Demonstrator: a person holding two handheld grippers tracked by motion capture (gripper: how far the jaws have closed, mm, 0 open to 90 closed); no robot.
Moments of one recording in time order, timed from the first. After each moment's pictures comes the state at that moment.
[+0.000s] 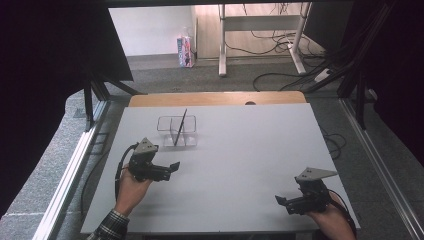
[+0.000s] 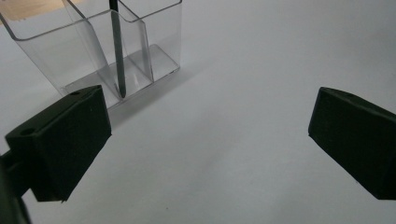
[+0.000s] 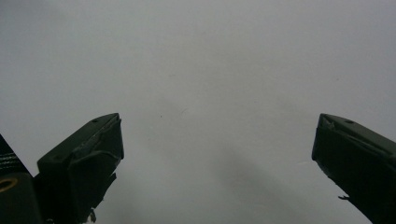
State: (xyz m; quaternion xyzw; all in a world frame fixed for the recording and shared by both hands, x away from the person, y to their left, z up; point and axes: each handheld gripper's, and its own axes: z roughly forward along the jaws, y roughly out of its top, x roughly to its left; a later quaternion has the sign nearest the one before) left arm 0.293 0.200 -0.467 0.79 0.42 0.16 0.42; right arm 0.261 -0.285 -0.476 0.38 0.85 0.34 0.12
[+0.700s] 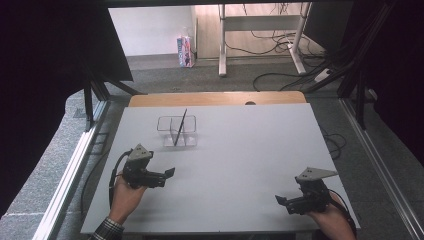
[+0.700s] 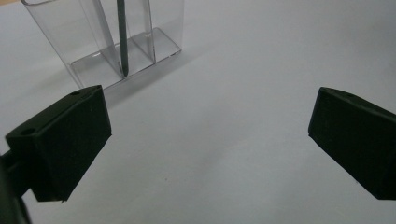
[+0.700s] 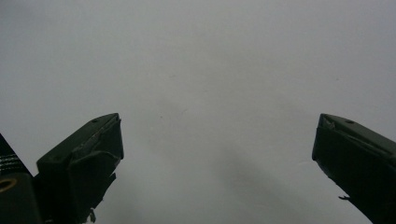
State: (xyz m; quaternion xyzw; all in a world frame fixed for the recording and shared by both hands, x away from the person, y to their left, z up) left arm 0.275 0.211 -0.472 0.79 0.43 0.15 0.41; right arm 0.261 -0.285 -0.476 0.38 0.85 0.34 0.12
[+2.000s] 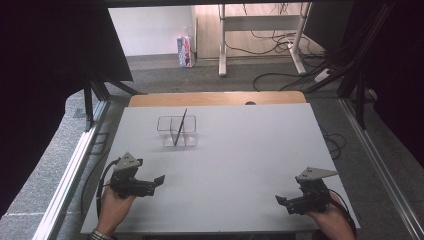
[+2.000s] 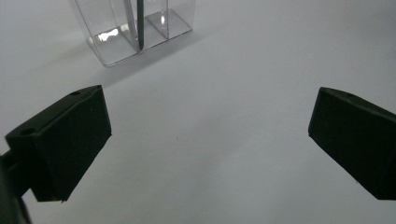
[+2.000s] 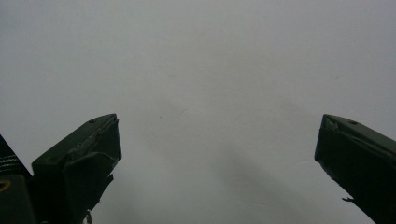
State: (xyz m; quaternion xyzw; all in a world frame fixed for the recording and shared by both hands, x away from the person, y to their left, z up) left arm 0.249 0.233 -0.475 0.78 0.45 0.15 0.40; right arm 0.262 -0.286 -0.476 0.38 0.85 0.34 0.12
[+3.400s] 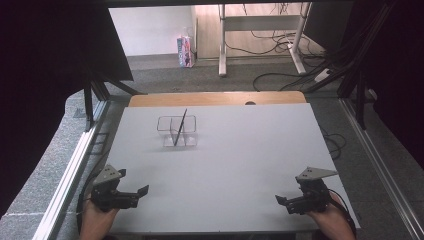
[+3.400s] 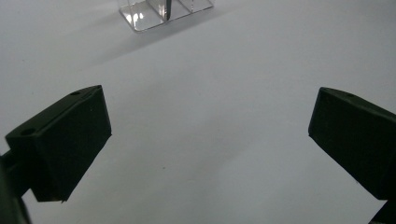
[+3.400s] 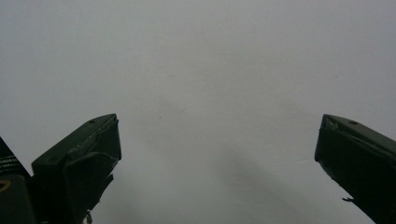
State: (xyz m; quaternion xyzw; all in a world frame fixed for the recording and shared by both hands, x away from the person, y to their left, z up) left arm 0.212 0.268 -0.480 0.77 0.47 0.16 0.39; right arm 0.262 -0.286 -0.476 0.38 0.85 0.34 0.12
